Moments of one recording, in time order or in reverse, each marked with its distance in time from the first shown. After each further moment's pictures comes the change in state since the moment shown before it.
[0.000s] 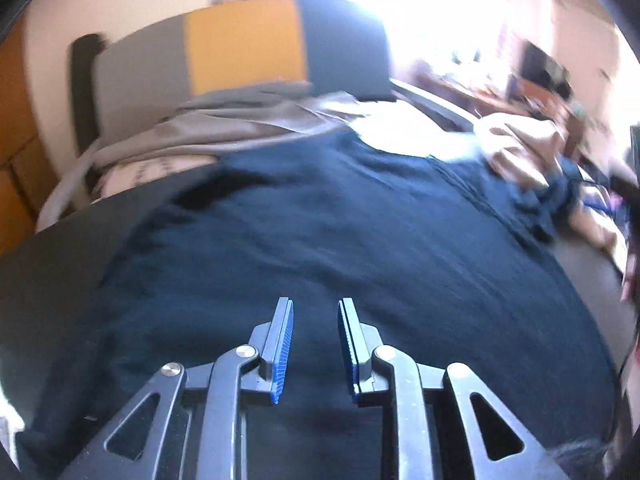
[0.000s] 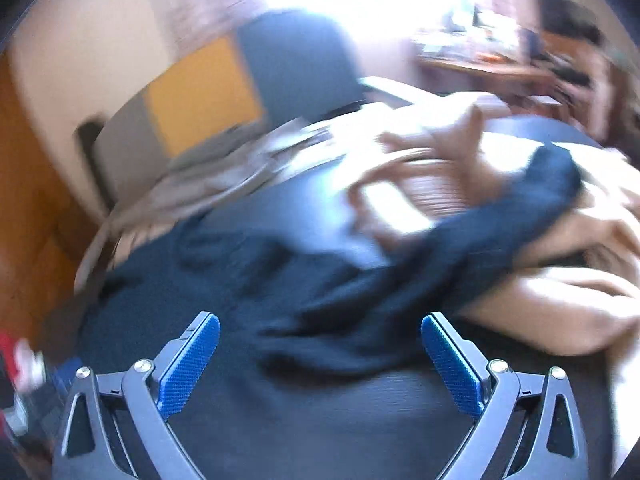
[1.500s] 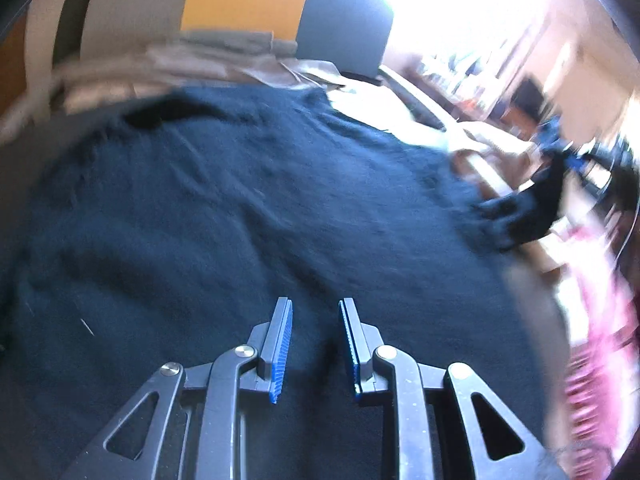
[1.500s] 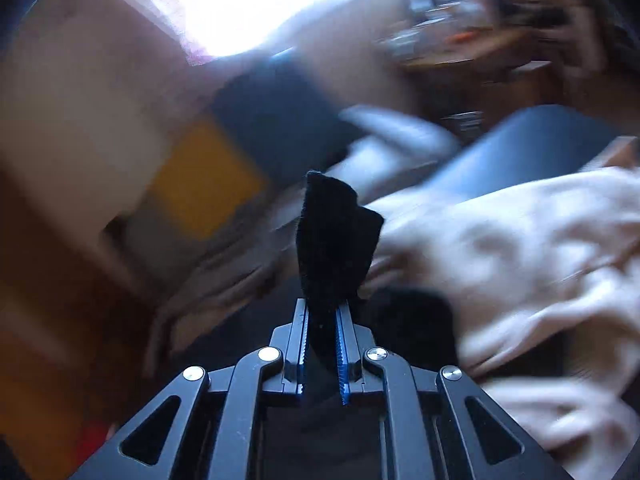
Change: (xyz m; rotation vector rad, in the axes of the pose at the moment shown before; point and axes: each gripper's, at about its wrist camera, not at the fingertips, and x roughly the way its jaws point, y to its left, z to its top) left arm -0.009 0.010 -0.013 -0.312 0.075 -0.304; right arm -0.029 -0.009 0.079 0.108 0.013 0.321
